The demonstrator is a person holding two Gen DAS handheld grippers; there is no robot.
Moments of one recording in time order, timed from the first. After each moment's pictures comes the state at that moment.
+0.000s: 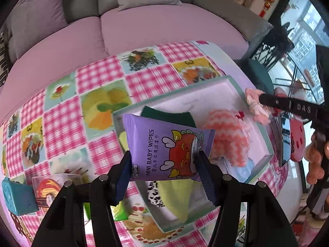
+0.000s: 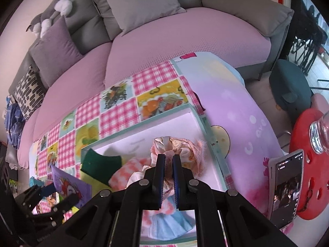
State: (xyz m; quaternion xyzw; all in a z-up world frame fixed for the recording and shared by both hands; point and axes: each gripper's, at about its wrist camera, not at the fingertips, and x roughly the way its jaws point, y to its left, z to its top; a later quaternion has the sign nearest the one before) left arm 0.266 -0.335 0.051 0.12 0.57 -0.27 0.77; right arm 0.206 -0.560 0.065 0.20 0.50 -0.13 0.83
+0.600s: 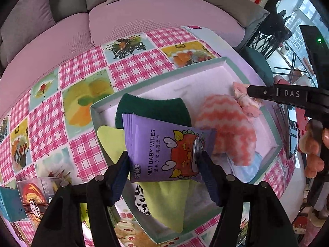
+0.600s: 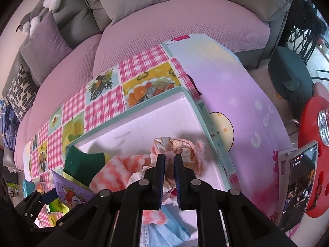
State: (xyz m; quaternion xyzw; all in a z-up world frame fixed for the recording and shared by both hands) left arm 0.260 -0.354 0.018 0.14 0.58 -0.28 0.75; right arm 0.217 -0.566 0.027 0.21 0.53 -0.14 0.81
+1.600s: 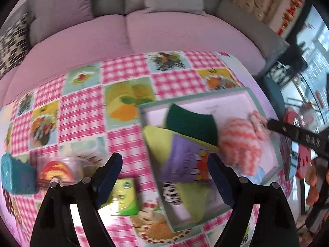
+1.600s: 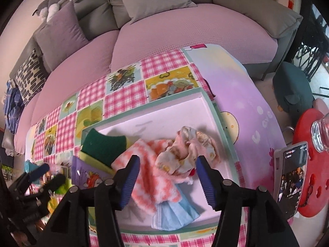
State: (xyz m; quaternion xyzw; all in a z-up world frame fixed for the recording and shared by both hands) left arm 0.264 -0.293 0.054 0.07 0.56 -0.19 0.81; right arm 0.199 -0.523 0.065 0.16 0.53 -0.11 0.83
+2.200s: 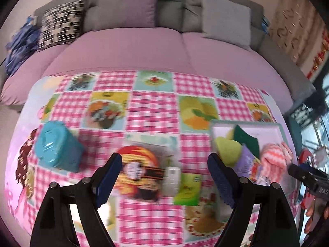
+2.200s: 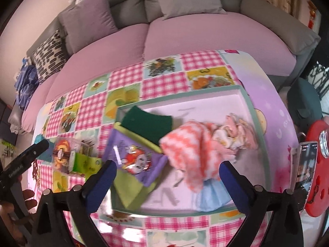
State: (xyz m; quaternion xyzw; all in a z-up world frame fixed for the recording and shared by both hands) left arm 0.254 -0.166 0.085 -0.01 0.51 -0.07 0.86; right arm 0.186 -0.439 0.078 0.12 0.52 -0.05 0.84
